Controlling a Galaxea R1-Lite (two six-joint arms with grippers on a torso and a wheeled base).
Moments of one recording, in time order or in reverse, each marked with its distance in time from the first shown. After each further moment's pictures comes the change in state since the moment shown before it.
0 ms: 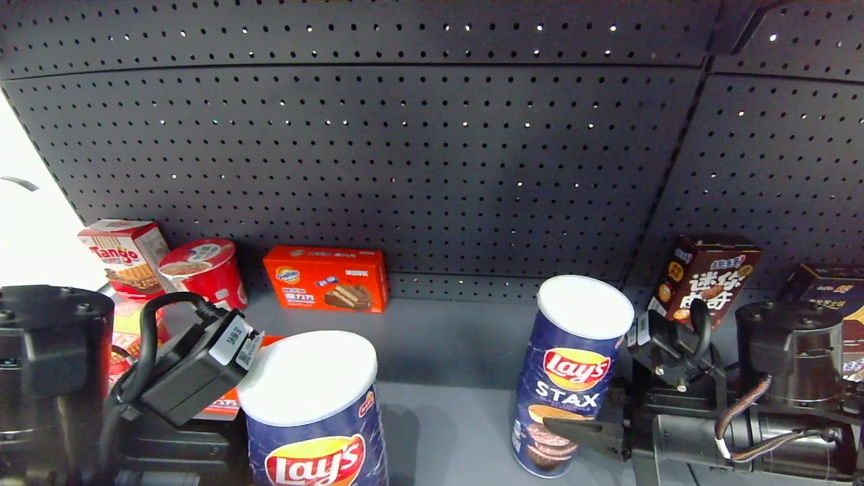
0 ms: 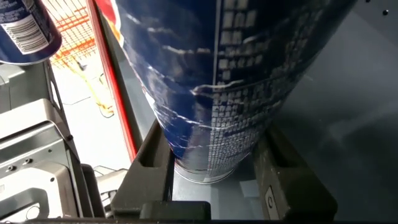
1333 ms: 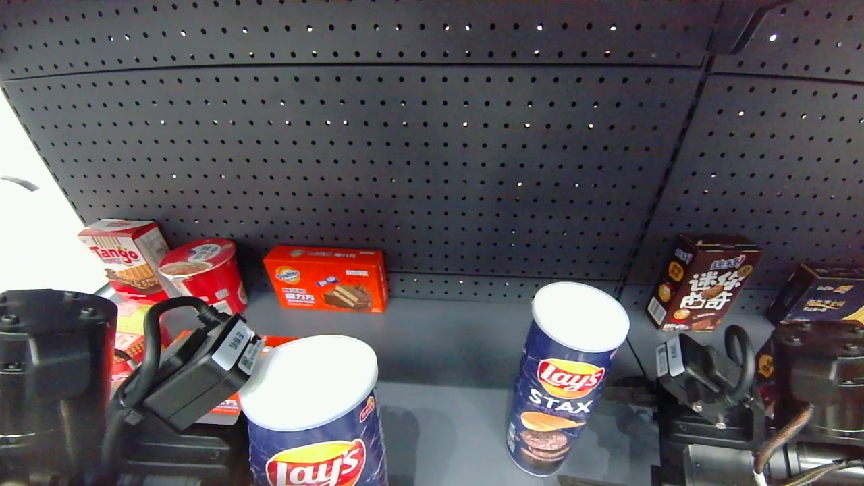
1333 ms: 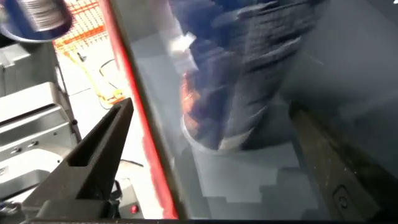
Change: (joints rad) left arm 0.000 0.002 0.009 0.000 0.000 0.000; right arm 0.002 -0.090 0.091 0.004 -0.002 -0.033
